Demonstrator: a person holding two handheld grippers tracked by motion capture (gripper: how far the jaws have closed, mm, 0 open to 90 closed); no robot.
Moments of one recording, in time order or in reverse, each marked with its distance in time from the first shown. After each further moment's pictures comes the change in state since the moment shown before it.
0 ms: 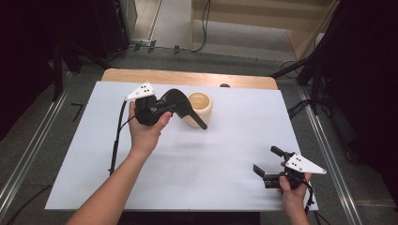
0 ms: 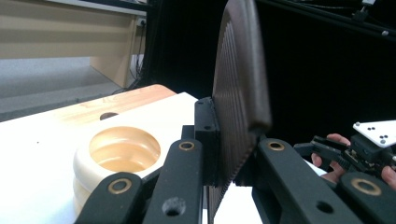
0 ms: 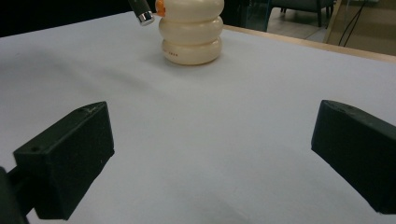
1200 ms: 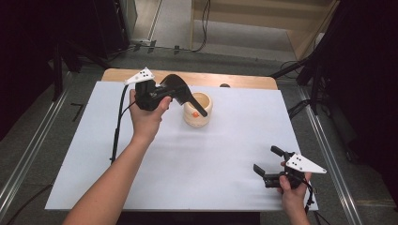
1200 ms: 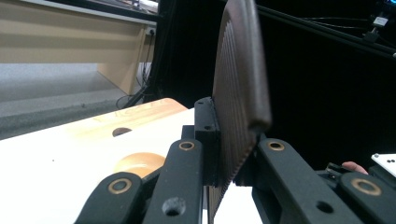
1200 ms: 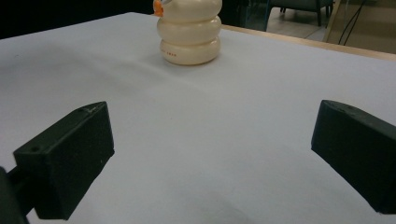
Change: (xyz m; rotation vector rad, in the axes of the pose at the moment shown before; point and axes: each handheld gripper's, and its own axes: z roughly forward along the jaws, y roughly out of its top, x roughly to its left) left arm 0.025 0.024 0.013 -0.037 0.021 -0.038; right arm -0.002 -0.001 0.001 -0.002 0.001 0.010
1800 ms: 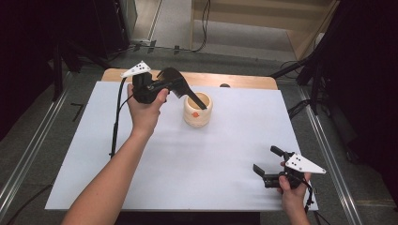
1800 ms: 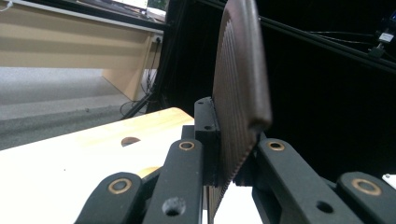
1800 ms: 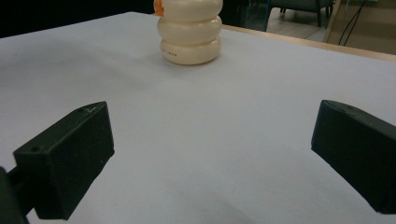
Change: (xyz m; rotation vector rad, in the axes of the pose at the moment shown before) left arm 0.014 0.011 0.001 -0.029 0.022 -0.023; right arm 0.001 0.000 0.000 0.000 -0.002 -0.005
